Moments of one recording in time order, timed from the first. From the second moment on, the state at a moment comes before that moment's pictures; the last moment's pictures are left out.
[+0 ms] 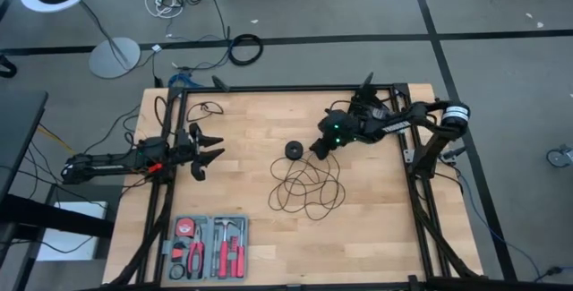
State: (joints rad) left arm 0.05 0.03 0.01 0.11 -0.17 -0.17; right arm -0.37 1.66 0.60 0.36 -0.24 0.59
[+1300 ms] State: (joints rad) left arm 0.05 0.03 0.01 0.11 -0.17 -0.17; right arm -0.29 1.68 0.55 0.58 -0.14 0.86
